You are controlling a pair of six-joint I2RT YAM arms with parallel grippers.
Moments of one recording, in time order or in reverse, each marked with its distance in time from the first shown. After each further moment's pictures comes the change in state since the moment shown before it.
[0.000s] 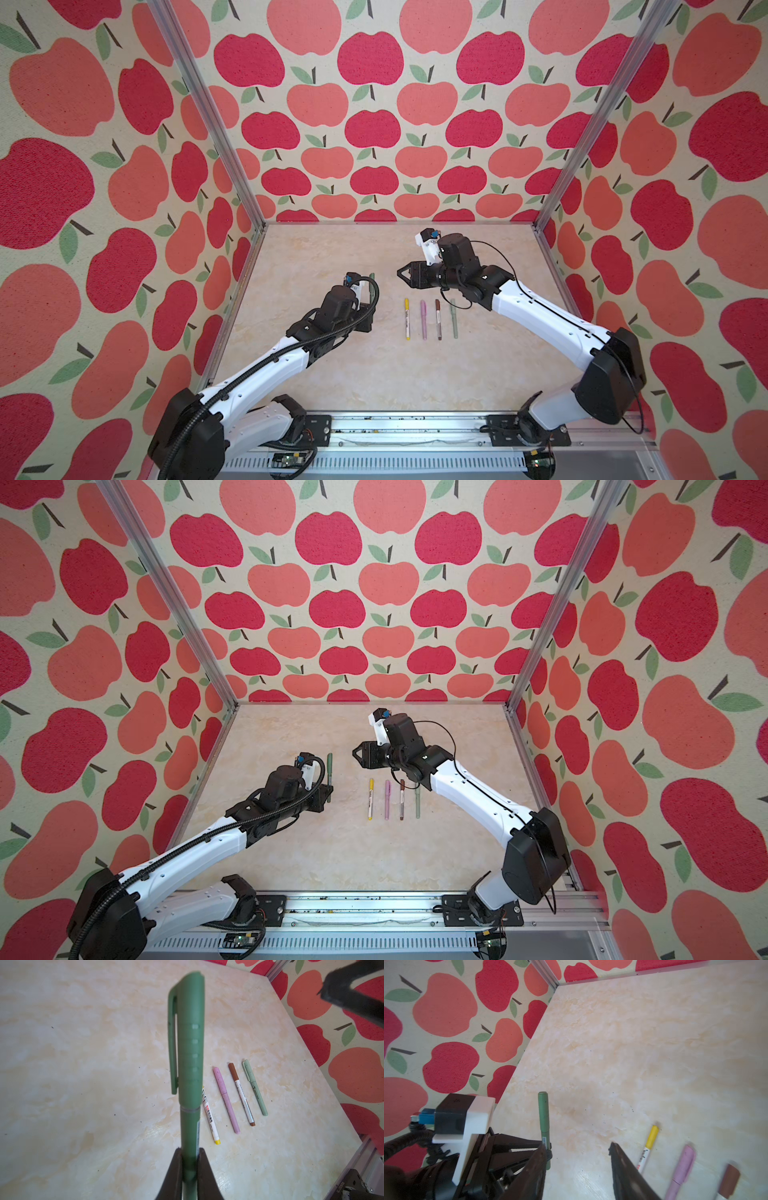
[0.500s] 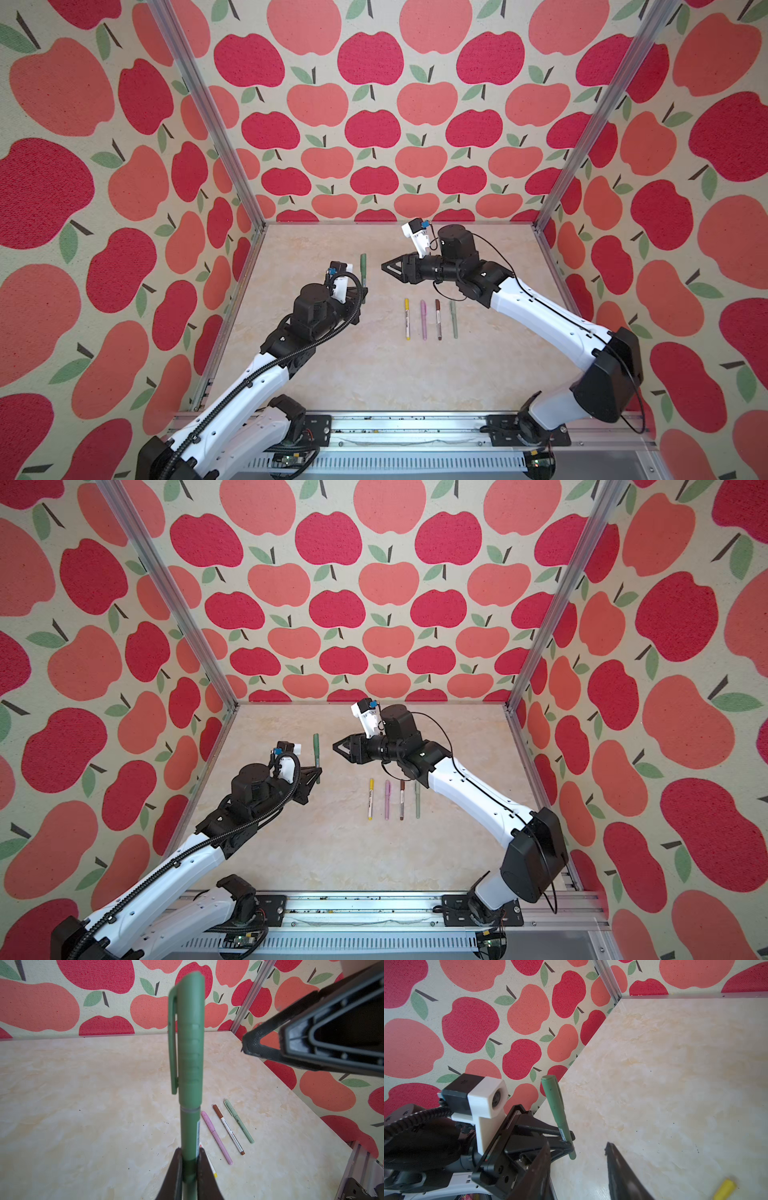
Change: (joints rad) left arm 0.106 -0.227 -0.004 0.105 0.076 0.204; right arm 0.043 0.019 0.079 0.140 -0.249 0.001
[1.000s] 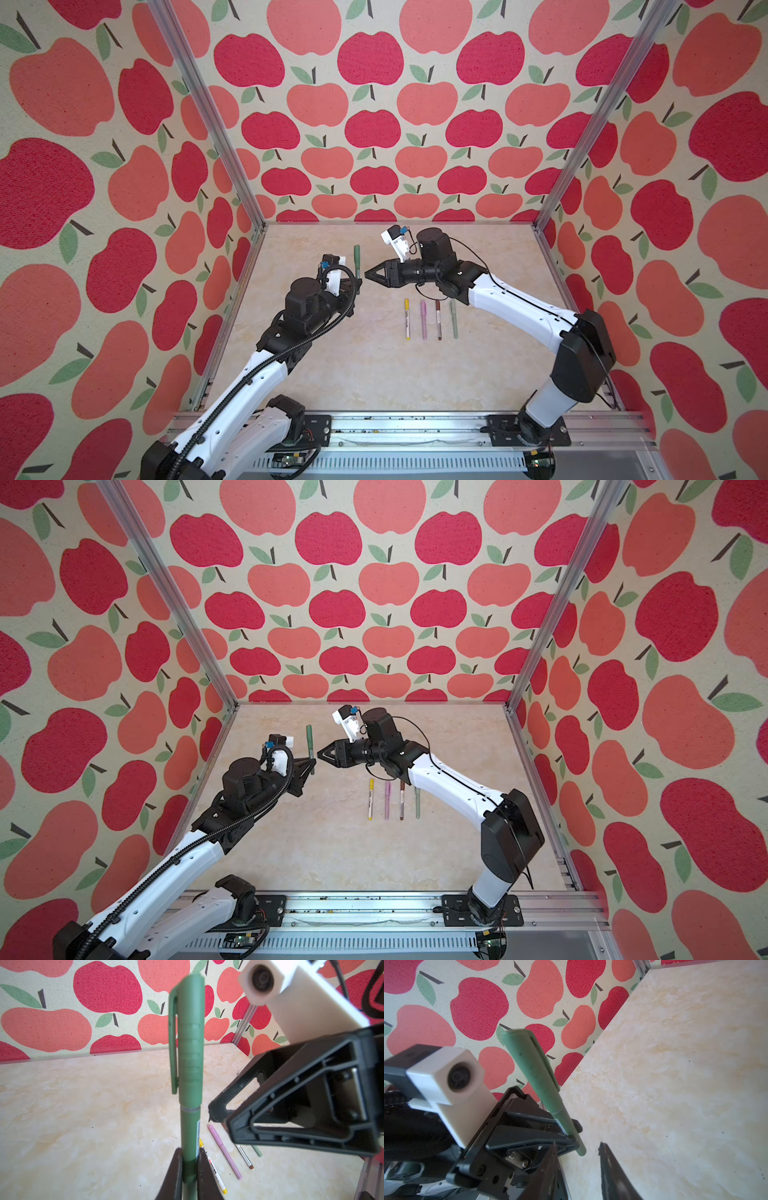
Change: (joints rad) left arm 0.094 0.009 0.017 0.051 0.075 0.051; right arm 0.043 0.135 0.050 0.082 -0.103 0.049
